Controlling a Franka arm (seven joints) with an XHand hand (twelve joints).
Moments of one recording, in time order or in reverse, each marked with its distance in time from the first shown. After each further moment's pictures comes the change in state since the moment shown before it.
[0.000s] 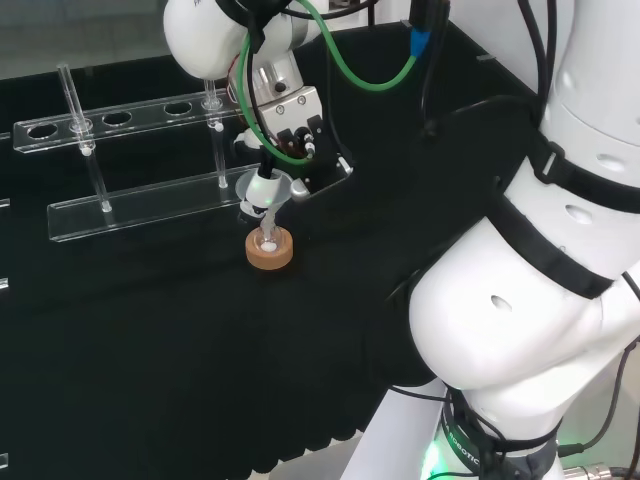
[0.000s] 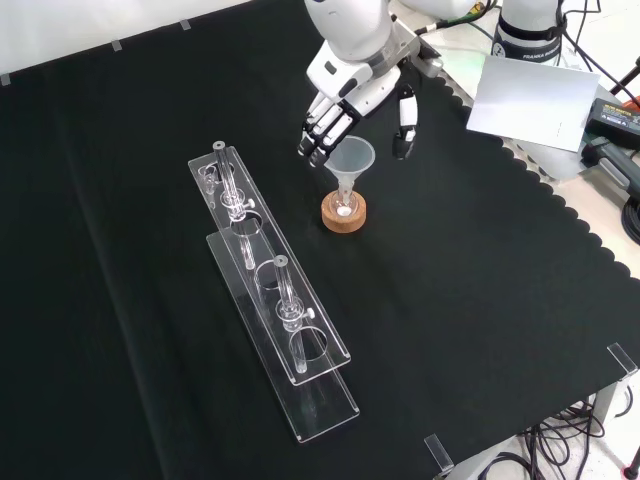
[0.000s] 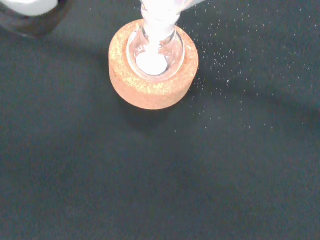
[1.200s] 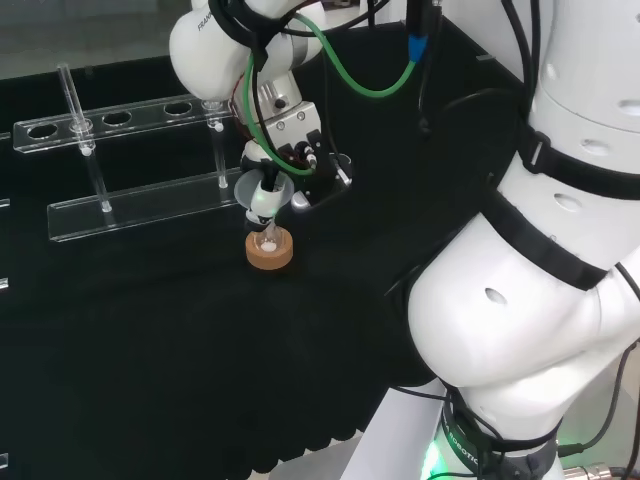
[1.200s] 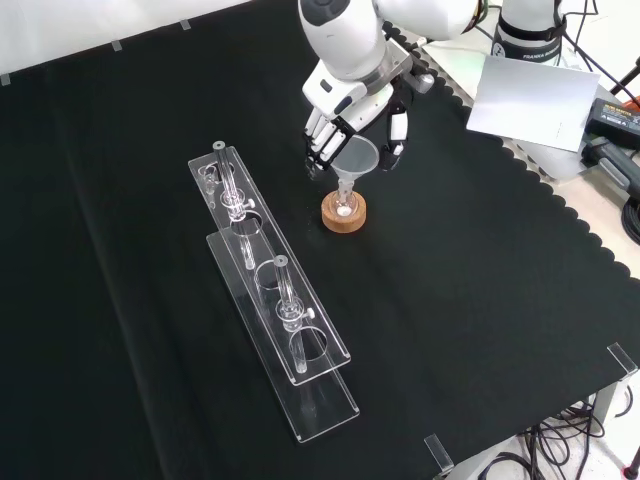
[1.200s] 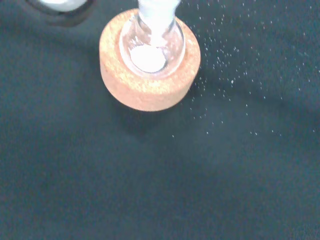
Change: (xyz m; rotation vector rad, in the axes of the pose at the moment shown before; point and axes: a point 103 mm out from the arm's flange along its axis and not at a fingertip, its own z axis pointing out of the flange) arm 0.002 0.019 0.016 -0.030 -0.024 -0.009
